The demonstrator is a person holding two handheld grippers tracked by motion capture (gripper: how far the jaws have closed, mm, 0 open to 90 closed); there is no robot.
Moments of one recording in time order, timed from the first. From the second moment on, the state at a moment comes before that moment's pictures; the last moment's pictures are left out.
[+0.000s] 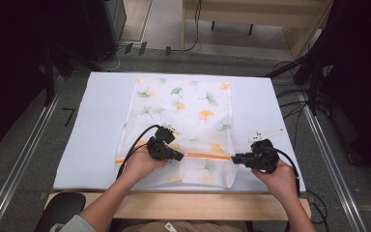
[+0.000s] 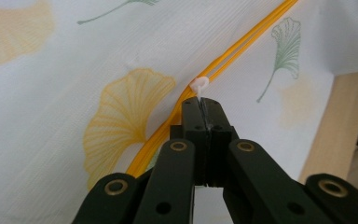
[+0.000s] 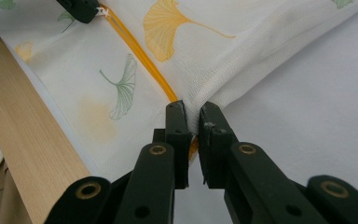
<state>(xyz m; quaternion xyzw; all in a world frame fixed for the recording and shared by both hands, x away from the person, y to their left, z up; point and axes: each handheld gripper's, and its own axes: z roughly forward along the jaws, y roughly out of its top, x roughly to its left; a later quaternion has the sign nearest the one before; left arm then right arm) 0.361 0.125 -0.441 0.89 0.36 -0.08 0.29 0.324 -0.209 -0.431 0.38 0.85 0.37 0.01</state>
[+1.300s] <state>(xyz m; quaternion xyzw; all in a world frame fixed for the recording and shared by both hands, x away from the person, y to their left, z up) 0.360 0.163 -0.436 0.87 0.40 -0.08 0.27 0.323 -0.208 -0.431 0.38 0.85 0.36 0.01</state>
